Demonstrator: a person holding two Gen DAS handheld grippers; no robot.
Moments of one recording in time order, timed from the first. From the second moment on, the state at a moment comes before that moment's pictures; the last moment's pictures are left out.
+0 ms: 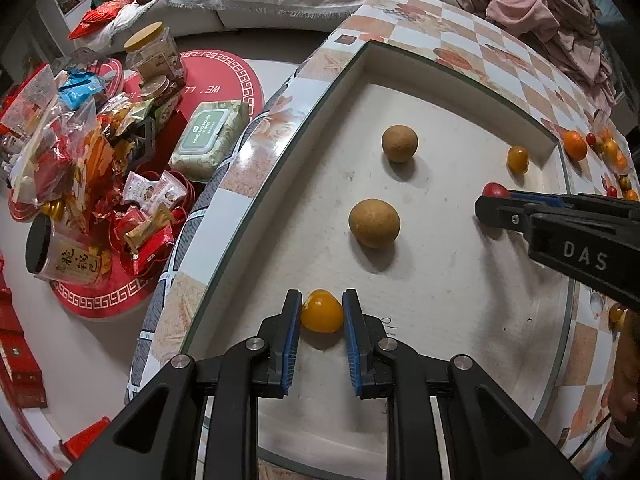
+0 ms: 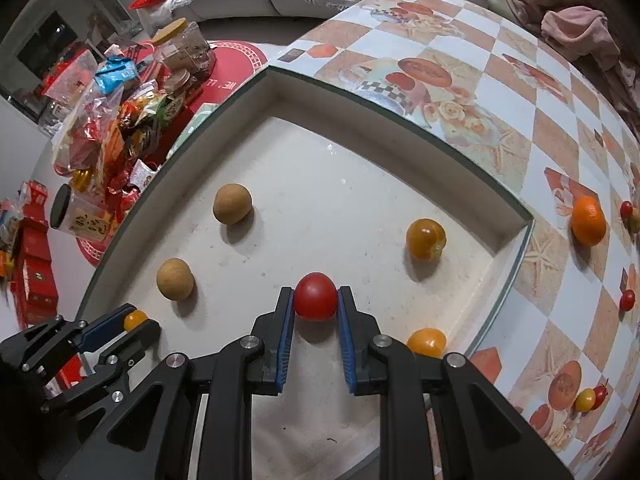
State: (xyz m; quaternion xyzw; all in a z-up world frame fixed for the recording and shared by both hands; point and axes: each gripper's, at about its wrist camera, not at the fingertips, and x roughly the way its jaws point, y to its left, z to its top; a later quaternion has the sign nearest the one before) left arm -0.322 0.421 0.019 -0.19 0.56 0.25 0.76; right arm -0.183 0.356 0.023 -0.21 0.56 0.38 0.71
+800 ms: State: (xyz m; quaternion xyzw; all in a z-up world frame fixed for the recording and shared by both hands) left arm -0.319 0.417 0.021 -0.16 0.57 0.24 0.77; right arm -0.180 0.343 0.044 -0.18 0.55 0.40 0.72
